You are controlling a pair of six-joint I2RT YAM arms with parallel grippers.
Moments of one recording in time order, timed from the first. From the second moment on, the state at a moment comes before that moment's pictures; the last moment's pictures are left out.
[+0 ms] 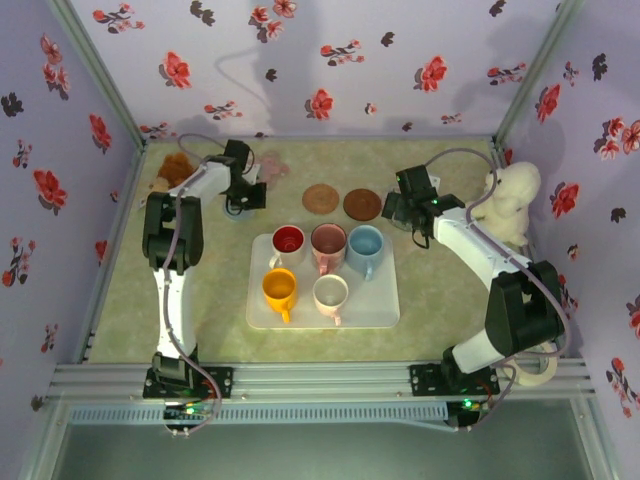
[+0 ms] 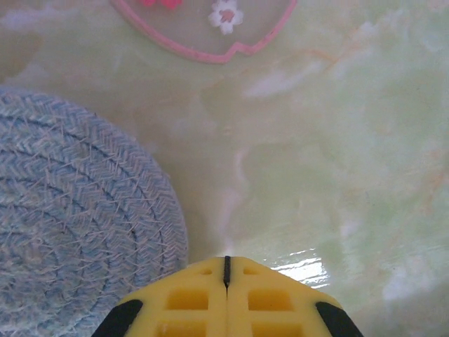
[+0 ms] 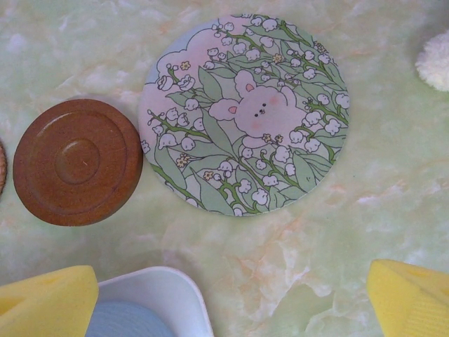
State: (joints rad) left arm -0.23 2.24 1.77 -0.78 0.25 -0.19; right arm 0.35 1.51 1.11 -0.58 0.29 0.57
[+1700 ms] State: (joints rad) left arm -0.11 2.16 1.70 -0.76 0.24 -0.20; right arm 0.35 1.52 1.12 -0.59 0.29 0.57
